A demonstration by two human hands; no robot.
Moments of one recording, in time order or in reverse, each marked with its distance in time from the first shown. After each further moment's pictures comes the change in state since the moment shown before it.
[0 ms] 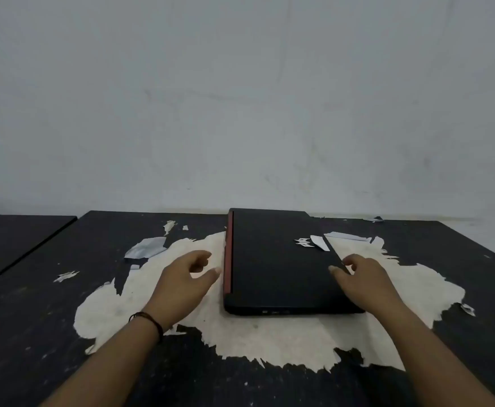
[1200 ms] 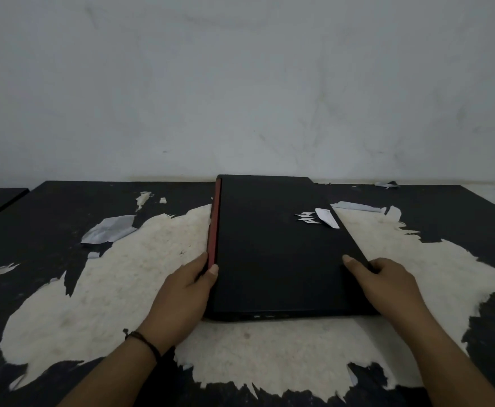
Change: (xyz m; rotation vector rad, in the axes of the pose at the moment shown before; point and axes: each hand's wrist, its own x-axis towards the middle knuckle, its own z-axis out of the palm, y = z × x) left_hand 0.014 -0.007 0.053 -0.253 -0.202 -0.173; right_hand 0.018 0.028 0.027 0.185 -0.032 0.250
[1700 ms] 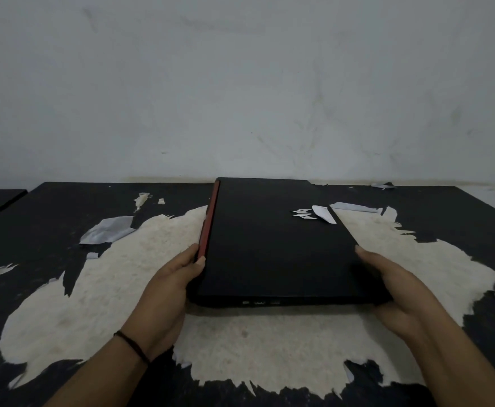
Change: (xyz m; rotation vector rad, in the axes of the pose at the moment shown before) left_hand 0.002 0.003 -0.006 -0.619 0.045 -0.193; right_hand -0.015 -0.010 -0.016 0.965 -0.331 0.309
